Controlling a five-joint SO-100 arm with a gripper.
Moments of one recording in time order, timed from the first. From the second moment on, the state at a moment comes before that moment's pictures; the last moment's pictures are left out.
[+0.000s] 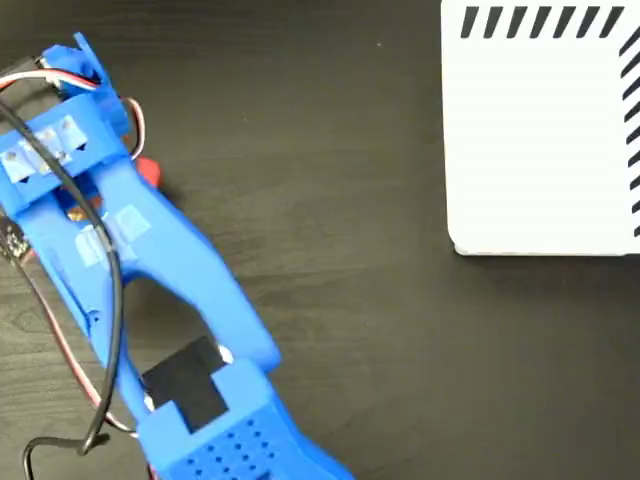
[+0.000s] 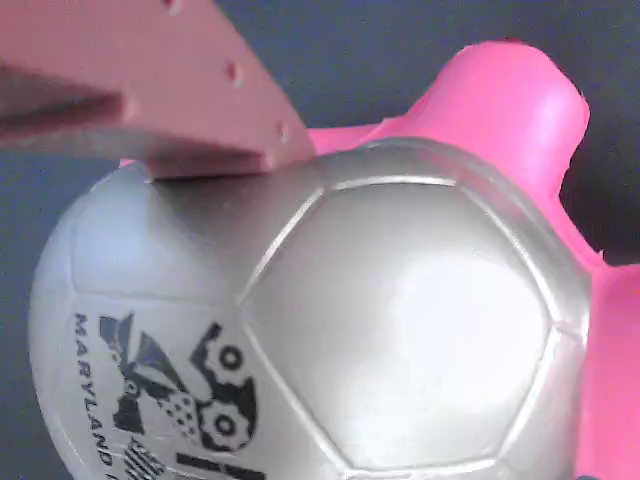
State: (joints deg) arm -21.5 60.4 57.2 88.2 -19.1
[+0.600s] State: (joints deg) arm 11.6 81.7 60.1 86.2 -9.8
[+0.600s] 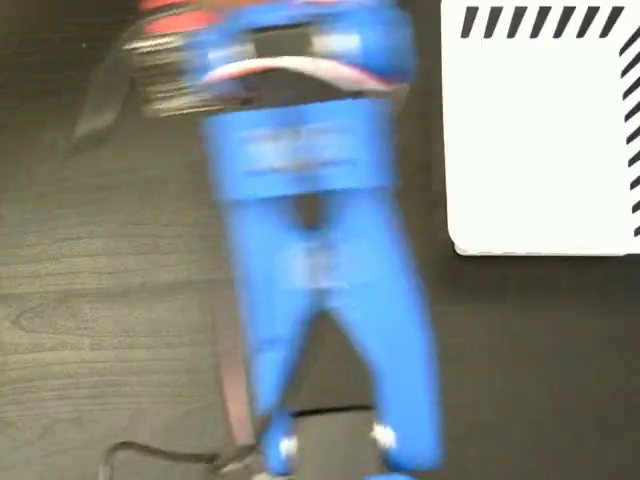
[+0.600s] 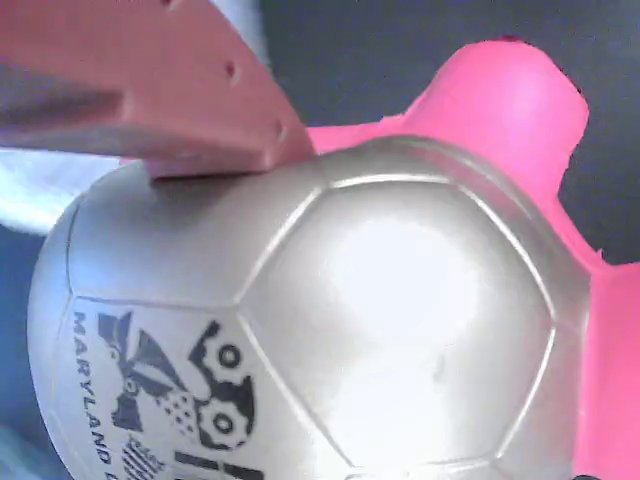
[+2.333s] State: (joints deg) arm 35.3 64.8 66.4 76.6 -10.7
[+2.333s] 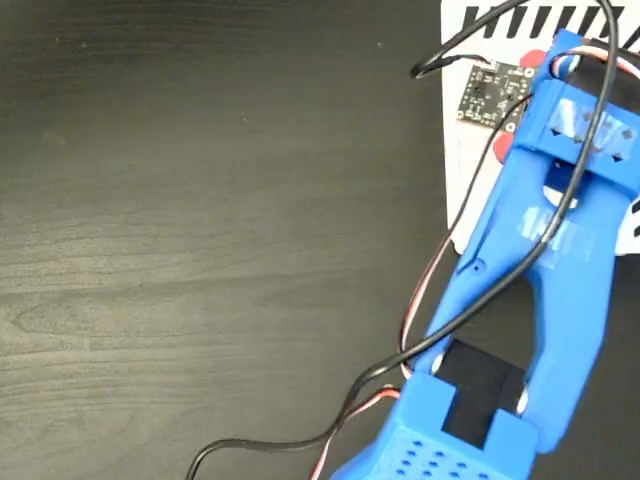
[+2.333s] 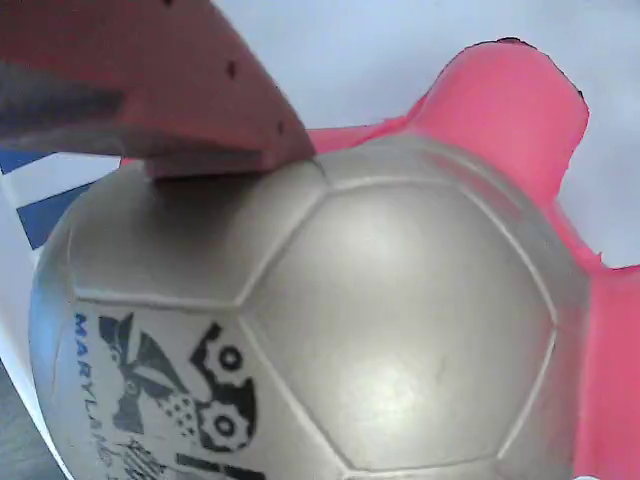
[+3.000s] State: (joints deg) arm 35.8 64.8 66.4 76.7 -11.7
